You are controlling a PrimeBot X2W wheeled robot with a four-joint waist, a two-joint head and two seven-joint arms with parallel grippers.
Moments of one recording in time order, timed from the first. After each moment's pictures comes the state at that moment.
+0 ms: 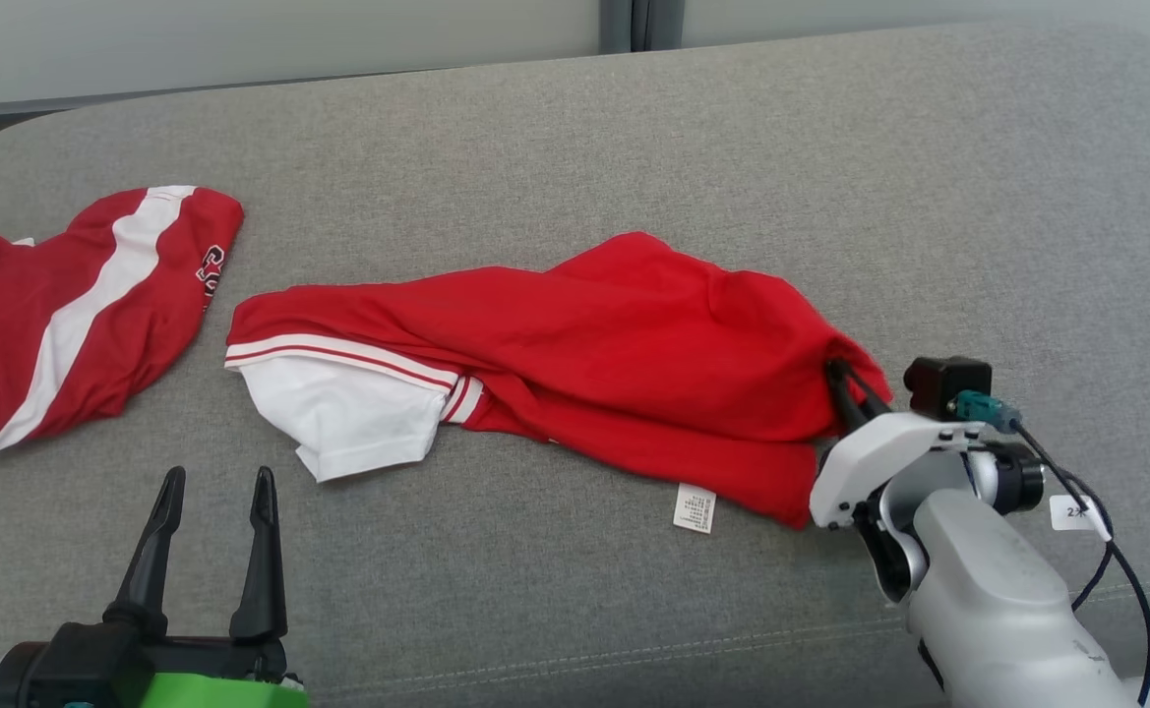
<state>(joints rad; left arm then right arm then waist) 0.11 0.12 0.01 -0.05 -0.21 -0.13 -0.26 -0.58 -0.05 0.21 1.00 0.35 0.13 -0.26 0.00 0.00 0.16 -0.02</state>
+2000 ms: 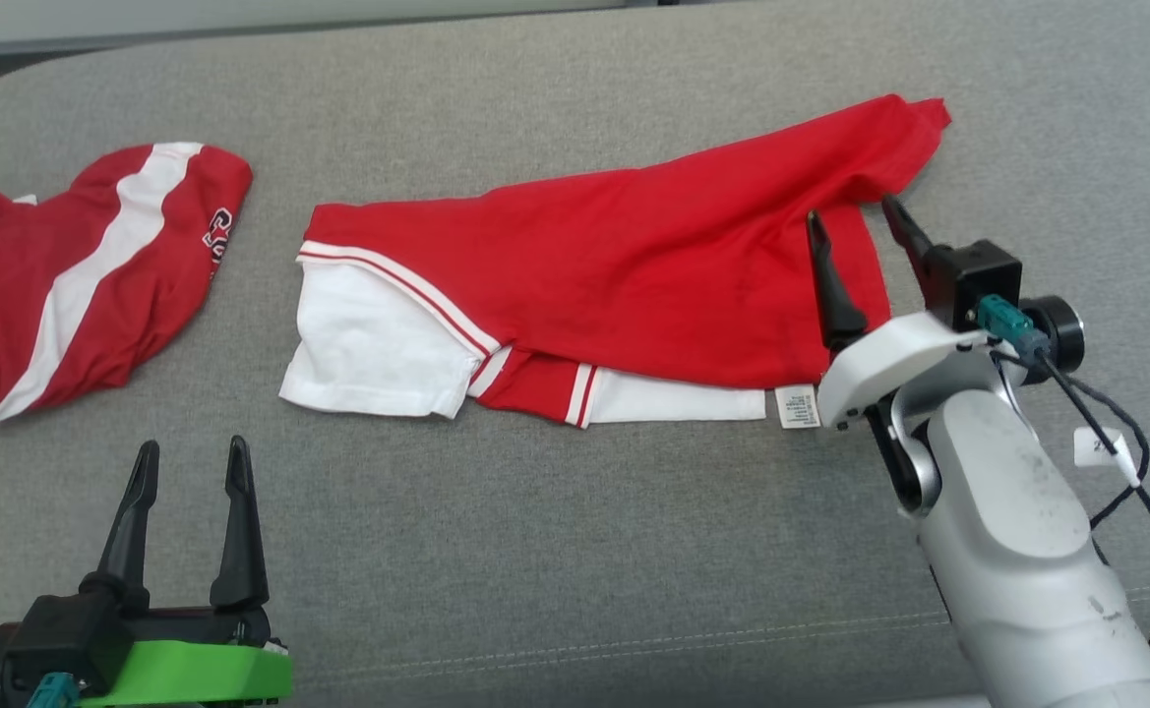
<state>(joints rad) 0.03 0.10 0.04 -0.02 -0.22 -0.13 -0.26 -0.64 -0.05 0.08 0.67 0.05 0.13 -0.26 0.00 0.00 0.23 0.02</state>
